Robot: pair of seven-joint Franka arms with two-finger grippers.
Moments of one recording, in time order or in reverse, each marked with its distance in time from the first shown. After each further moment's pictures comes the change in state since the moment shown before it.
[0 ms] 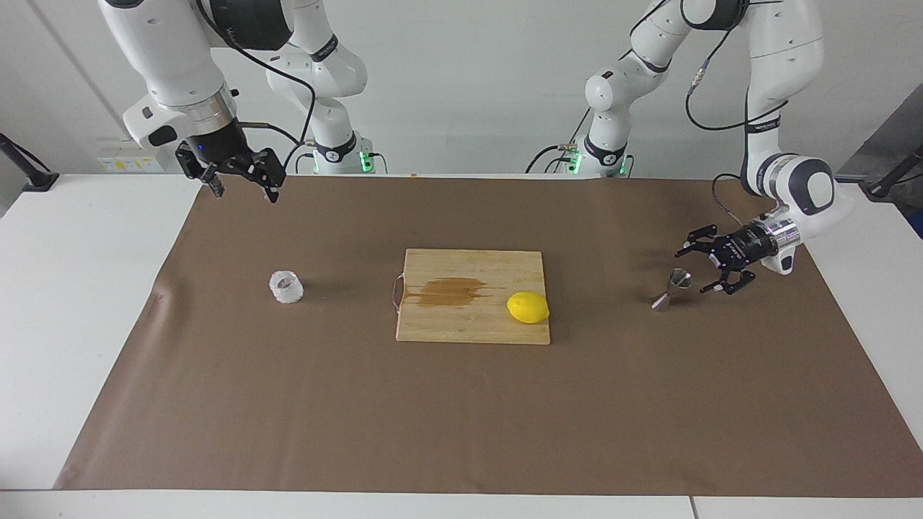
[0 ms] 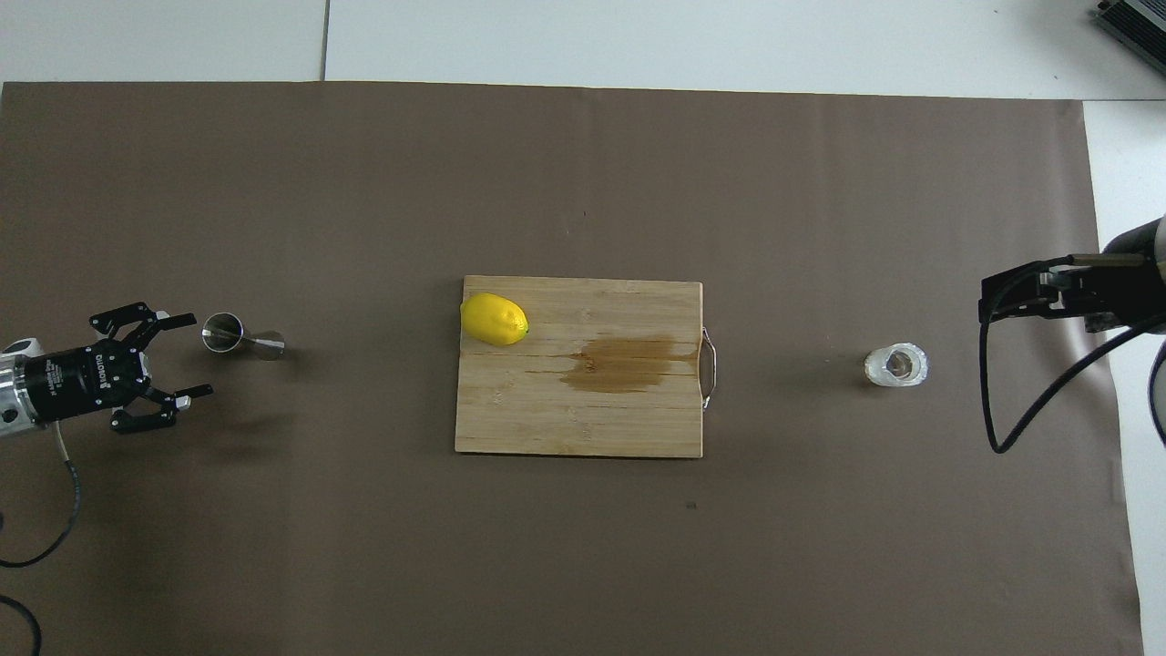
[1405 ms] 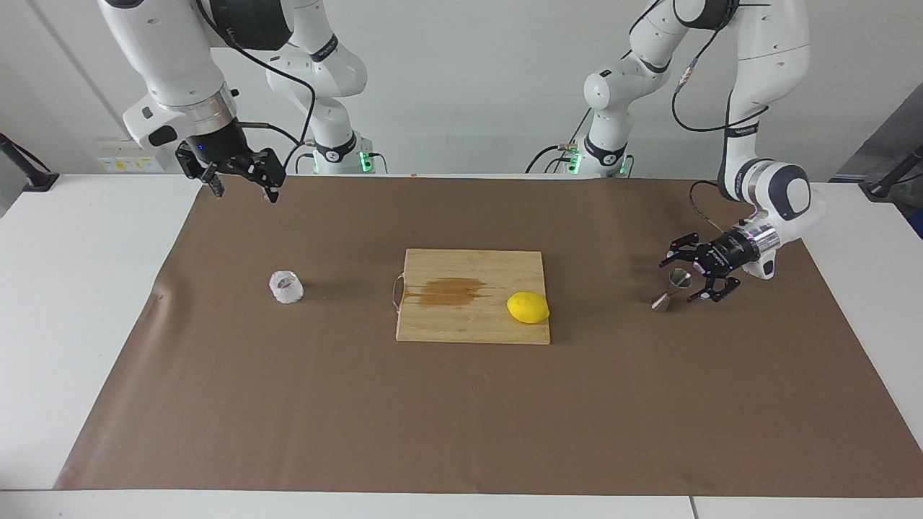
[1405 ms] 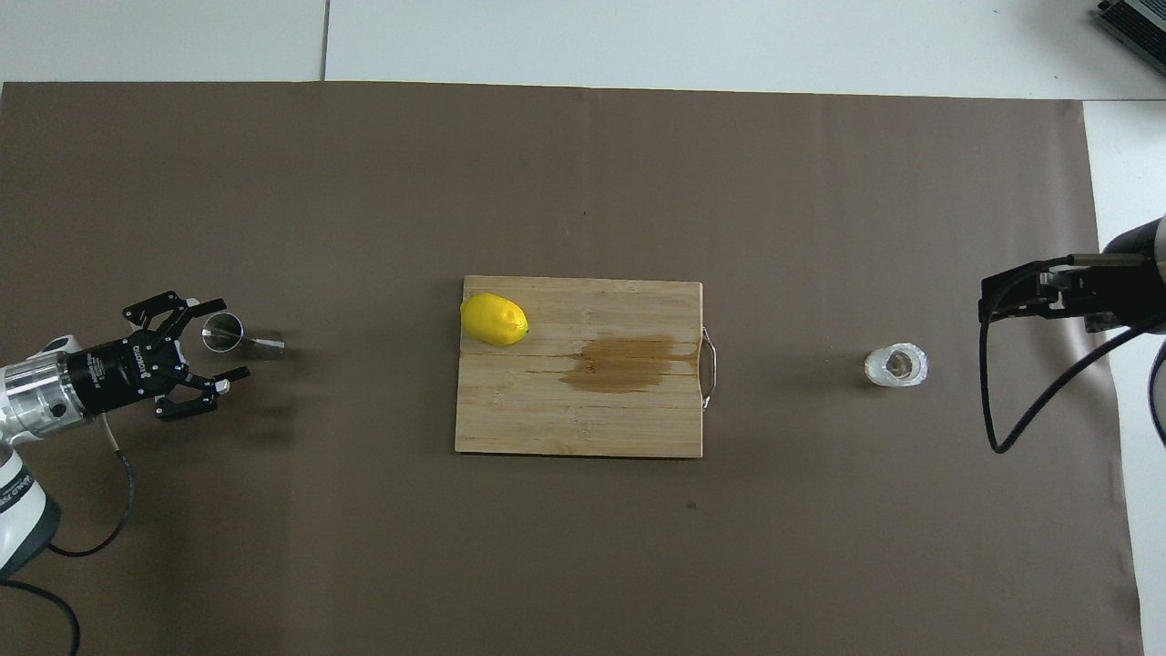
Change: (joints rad) left arm -0.067 -0.016 -0.001 -0.062 -0.148 0.067 0.057; right arm 0.000 0.000 0.000 0.000 0.000 0.000 0.000
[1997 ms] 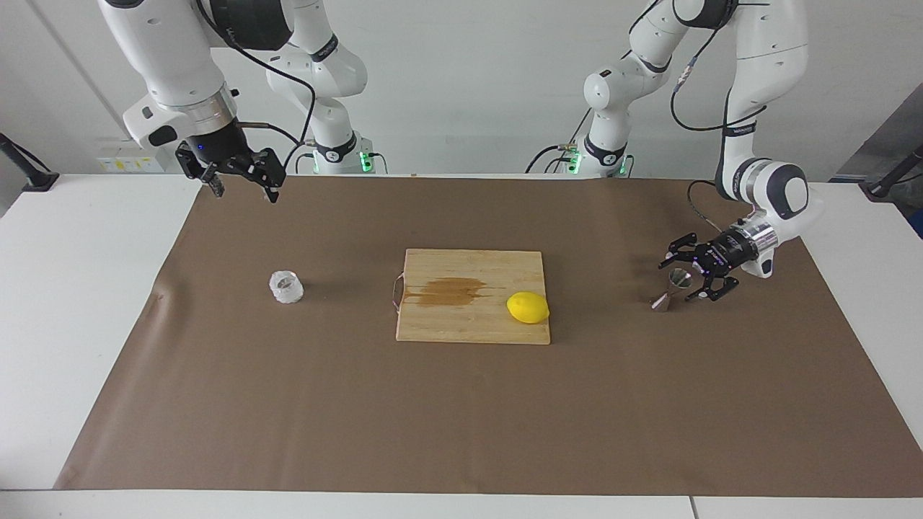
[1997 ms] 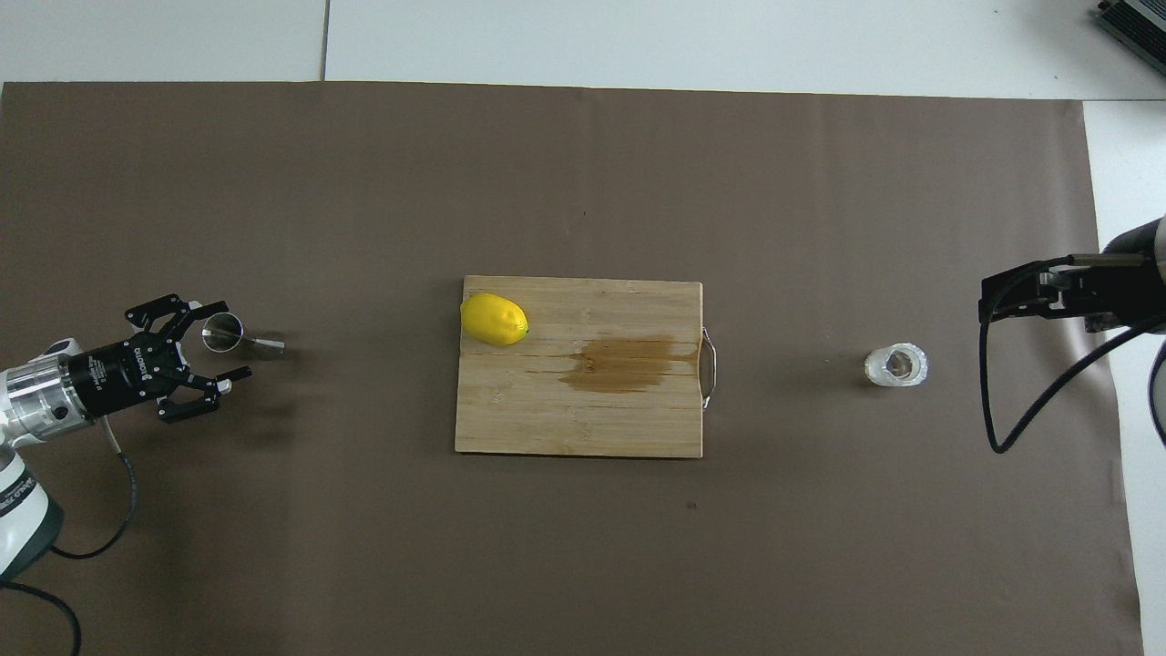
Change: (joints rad) left arm -0.002 -0.007 0.000 -0.016 -0.019 0.005 0.003; right arm 0.000 0.000 0.000 0.000 0.000 0.000 0.000
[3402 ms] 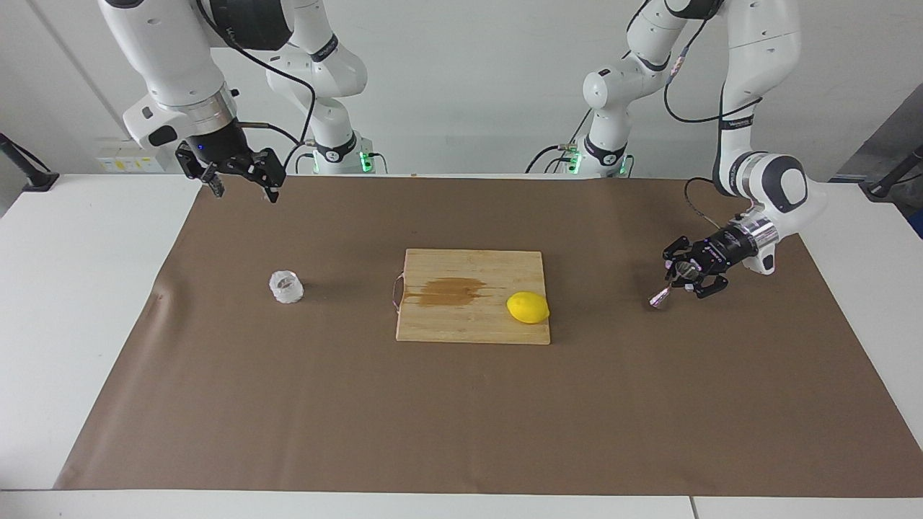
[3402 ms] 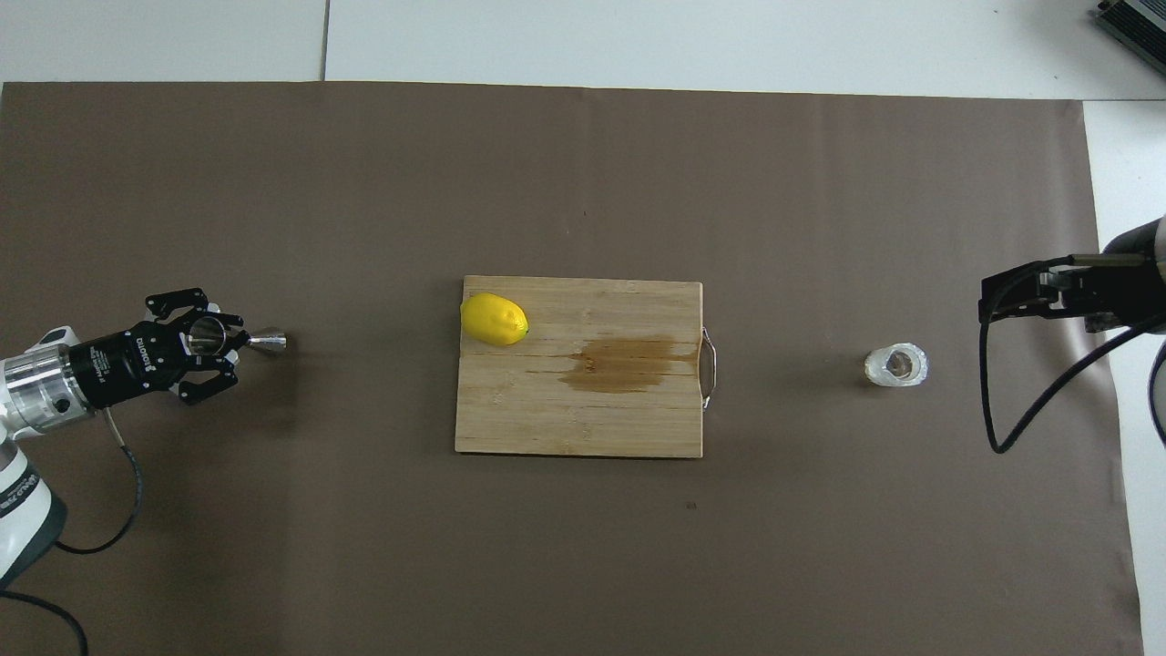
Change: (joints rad) left arm -0.058 -0.069 0.000 -0.002 -0.006 0.052 -0.027; right arm 0.000 0.000 0.000 0.000 0.000 0.000 0.000
